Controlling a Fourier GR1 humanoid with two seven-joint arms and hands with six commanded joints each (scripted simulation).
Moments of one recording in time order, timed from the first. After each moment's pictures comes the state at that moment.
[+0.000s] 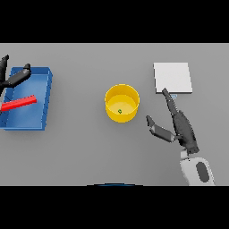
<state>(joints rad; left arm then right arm) -0.59 0.86 -0.56 -1.16 0.20 0.24 0.51 0.02 -0.14 0.18 -1.66 0.34 0.00 -0.12</state>
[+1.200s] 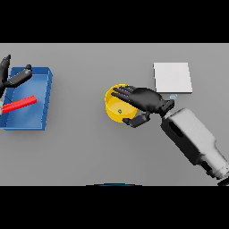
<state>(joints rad) -0.60 0.85 -0.56 -1.15 0.20 0.23 0.50 -0.60 -0.34 0.54 -1.26 0.74 0.37 -0.17</state>
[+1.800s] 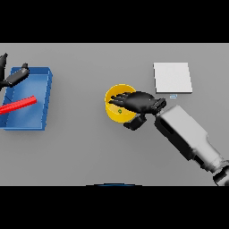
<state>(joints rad) -0.60 0.87 -0.56 -1.16 0.20 0.23 0.49 -0.68 -0.31 0.63 -1.11 0.78 0.46 -0.18</state>
